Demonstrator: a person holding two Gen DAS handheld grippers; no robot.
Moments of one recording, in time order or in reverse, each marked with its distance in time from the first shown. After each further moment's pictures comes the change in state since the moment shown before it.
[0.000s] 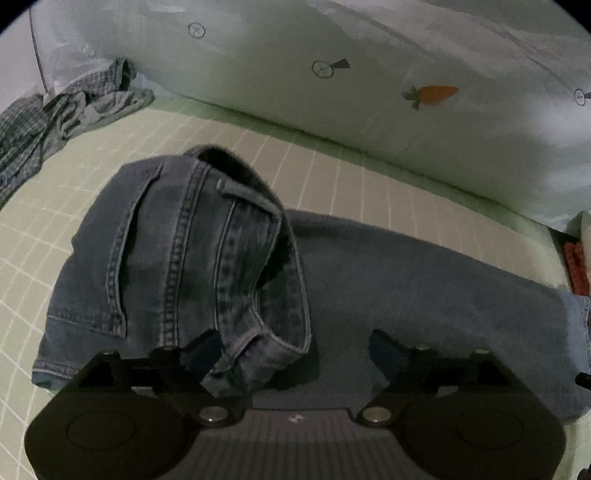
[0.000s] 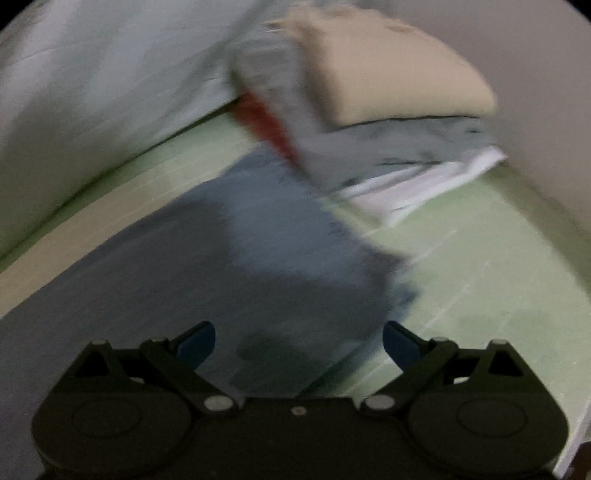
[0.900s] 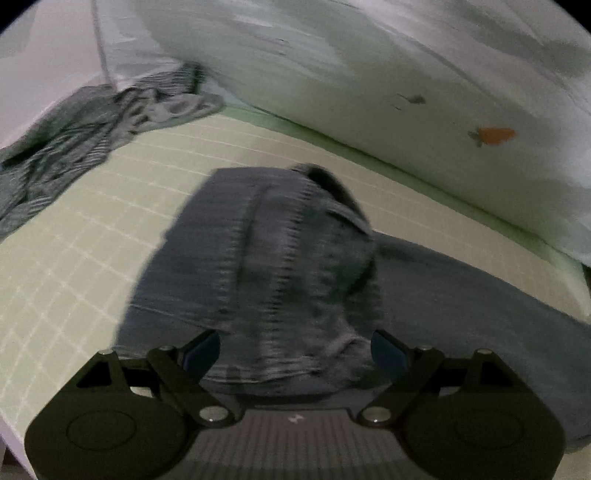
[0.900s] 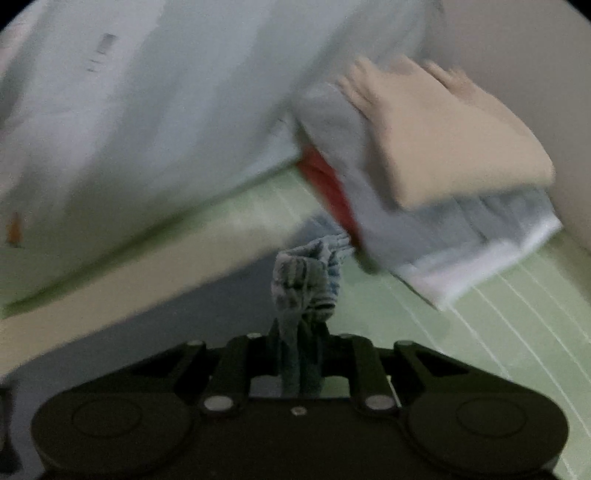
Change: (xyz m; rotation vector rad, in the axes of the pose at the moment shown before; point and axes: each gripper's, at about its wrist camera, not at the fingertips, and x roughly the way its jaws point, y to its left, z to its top) left arm -0.038 0.065 -0.012 -0.134 -0.058 0.104; right arm -0.036 0.014 0.033 -0.101 -0.131 0.304
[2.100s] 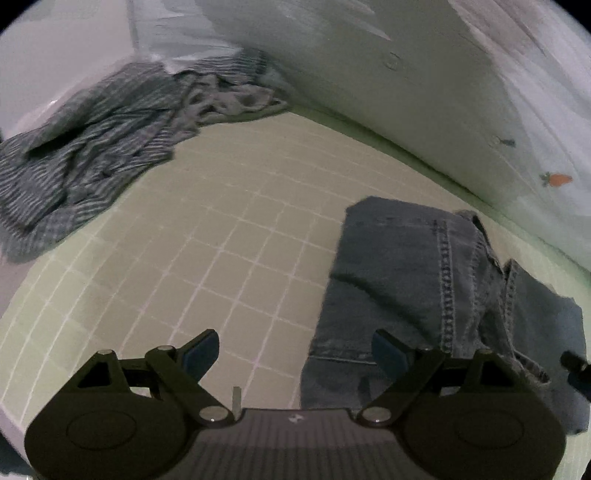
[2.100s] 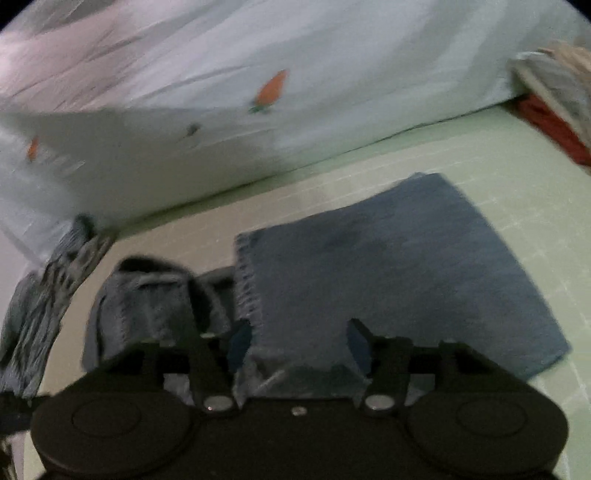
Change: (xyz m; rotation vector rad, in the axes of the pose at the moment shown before) left arm 0.024 0.156 0.047 0.063 0.071 -0.079; right arm -0.050 0.281 -0.140 -0.035 0.128 0.221
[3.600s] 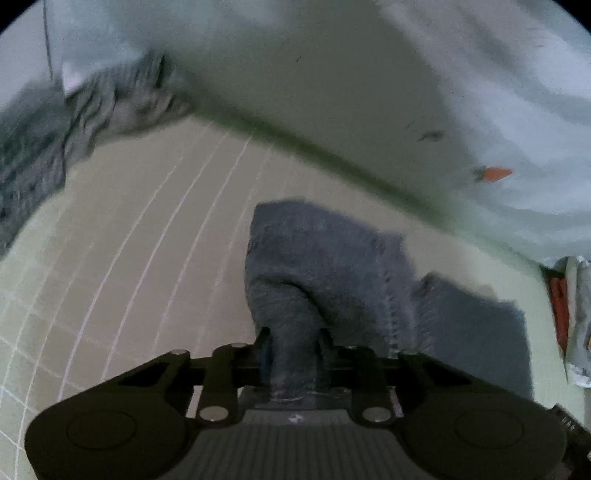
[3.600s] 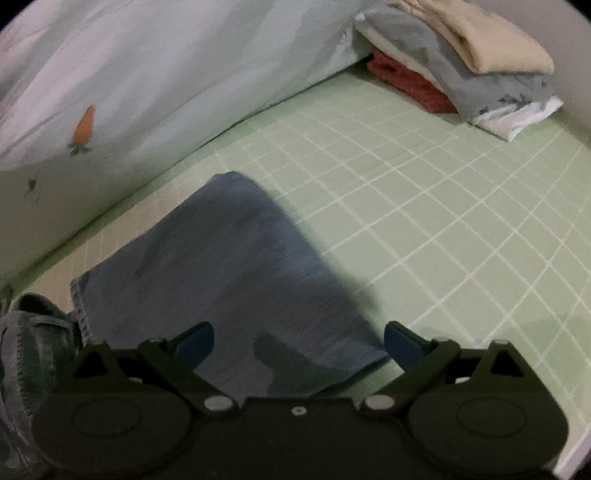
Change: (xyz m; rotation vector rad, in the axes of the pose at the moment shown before) left arm -0.005 -0.095 0.040 0.036 -0.018 -0.163; right arm -0.001 -0.119 0.012 0.219 0.052 -0.254
